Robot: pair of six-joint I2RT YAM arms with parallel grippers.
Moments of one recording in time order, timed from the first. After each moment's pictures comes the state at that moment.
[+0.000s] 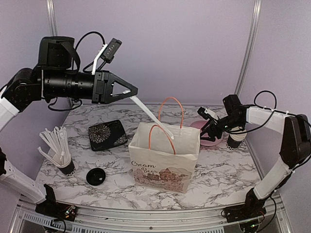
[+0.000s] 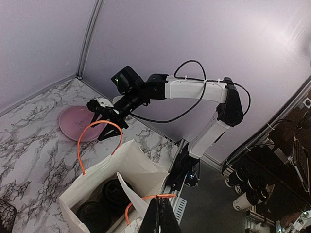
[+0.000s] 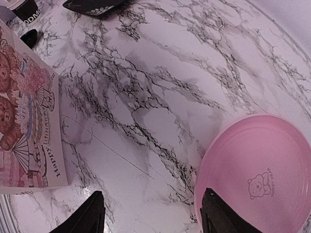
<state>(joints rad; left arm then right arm) -1.03 1.30 1.75 -0.71 0.27 -0.40 0.20 1.58 1.13 -0.59 -0.66 -0.66</state>
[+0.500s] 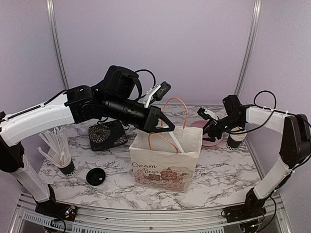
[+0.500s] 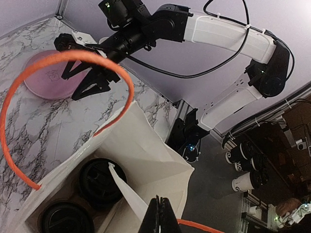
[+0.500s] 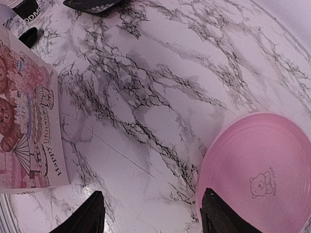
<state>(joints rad) -1.07 1.60 1.64 -0.54 0.40 -0.46 0.20 1.59 1.13 -0.60 -0.66 -0.67</state>
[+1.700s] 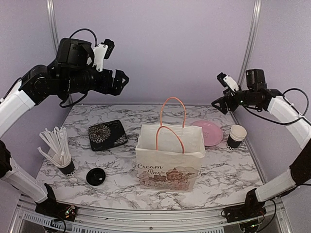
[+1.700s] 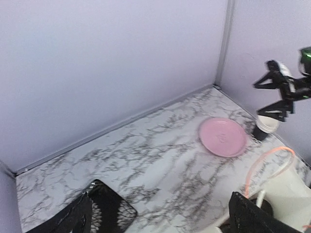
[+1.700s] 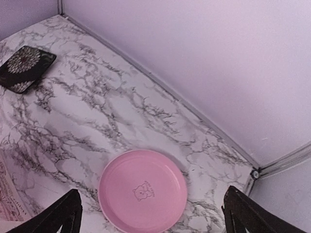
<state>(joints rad) -0.96 1.43 1.79 -0.76 -0.38 -0.15 0.15 1.38 1.32 -0.57 -0.40 -0.52</state>
